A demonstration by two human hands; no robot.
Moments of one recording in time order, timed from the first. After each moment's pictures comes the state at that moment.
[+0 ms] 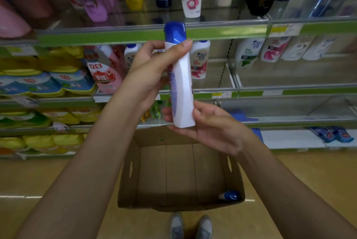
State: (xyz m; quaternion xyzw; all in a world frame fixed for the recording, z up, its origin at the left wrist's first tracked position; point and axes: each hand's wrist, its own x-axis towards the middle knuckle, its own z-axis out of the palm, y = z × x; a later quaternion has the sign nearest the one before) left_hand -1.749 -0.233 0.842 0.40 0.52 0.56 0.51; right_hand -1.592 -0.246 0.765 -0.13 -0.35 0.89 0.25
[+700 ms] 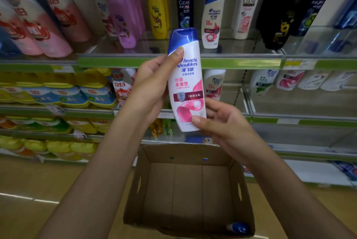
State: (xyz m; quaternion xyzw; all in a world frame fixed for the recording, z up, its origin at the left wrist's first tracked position) left_hand -1.766 -0.237 0.878 0.41 0.49 0.61 0.47; right_hand -1.604 -0.234 0.819 -0.24 -0.52 0.75 0.34
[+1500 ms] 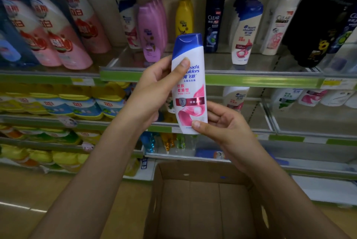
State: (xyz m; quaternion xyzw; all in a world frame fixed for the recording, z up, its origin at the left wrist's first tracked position) left_hand -1.857 -0.224 0.885 0.49 0.50 0.58 0.43; right_hand -1.691 -0.210 0.819 -0.26 -0.55 0.70 0.37
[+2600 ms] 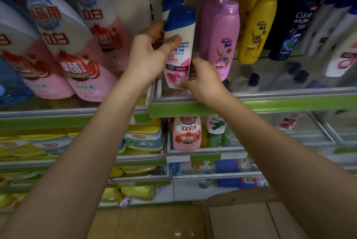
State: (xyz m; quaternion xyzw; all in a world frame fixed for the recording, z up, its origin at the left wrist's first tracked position) left_hand -2.152 -0.034 0.872 0.58 0.51 0.57 0.27; right_hand -2.023 -0.019 0.831 -0.51 -0.72 0.31 0.34
